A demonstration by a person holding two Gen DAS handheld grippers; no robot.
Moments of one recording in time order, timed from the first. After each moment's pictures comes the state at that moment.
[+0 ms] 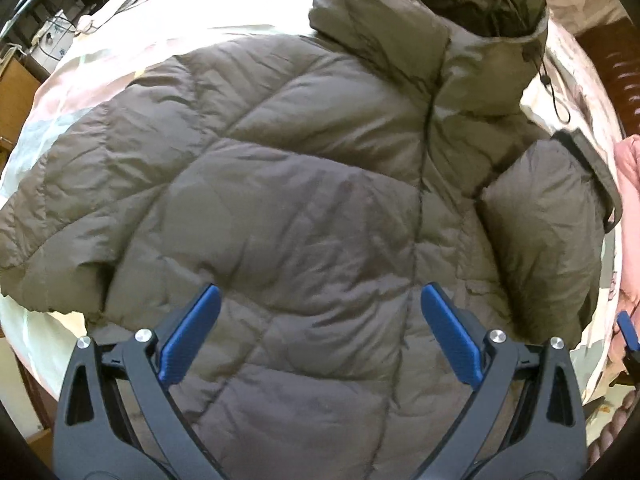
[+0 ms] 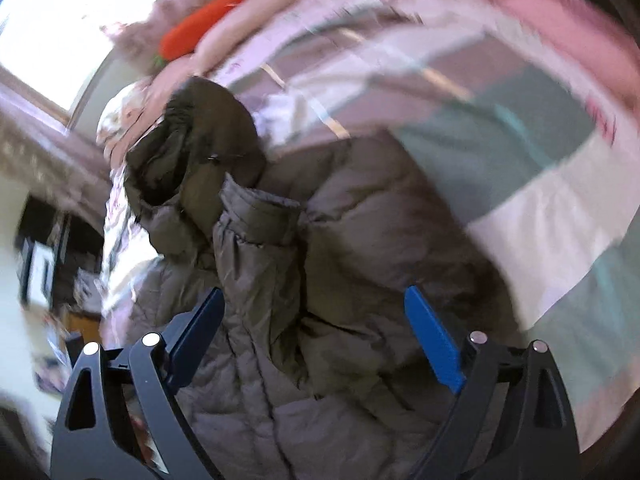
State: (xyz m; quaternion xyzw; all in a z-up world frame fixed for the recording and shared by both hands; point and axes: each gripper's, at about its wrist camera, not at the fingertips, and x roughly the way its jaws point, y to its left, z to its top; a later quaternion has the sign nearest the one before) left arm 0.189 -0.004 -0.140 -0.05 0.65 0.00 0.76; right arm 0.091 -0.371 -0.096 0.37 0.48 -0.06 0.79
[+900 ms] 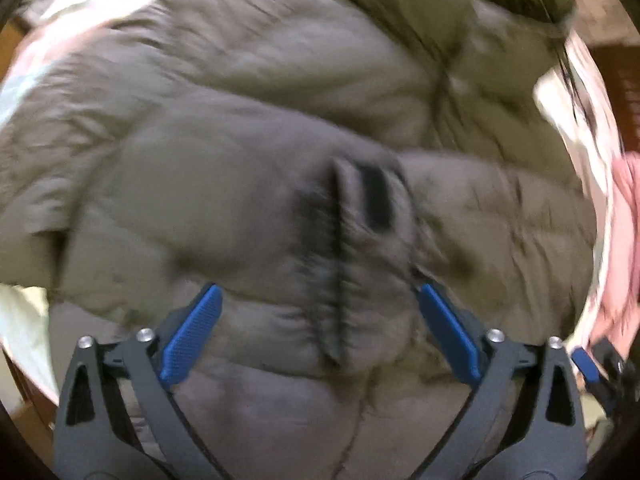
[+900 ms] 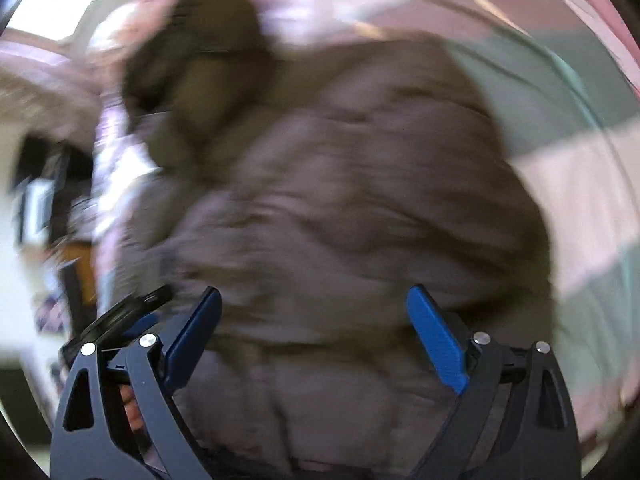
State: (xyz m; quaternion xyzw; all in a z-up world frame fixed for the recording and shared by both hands) left arm 0.206 -0.029 -0.184 -0.10 0.70 -0.03 0.70; right arm 0.089 -0.356 -0.081 0.33 0.63 -0.04 0.71
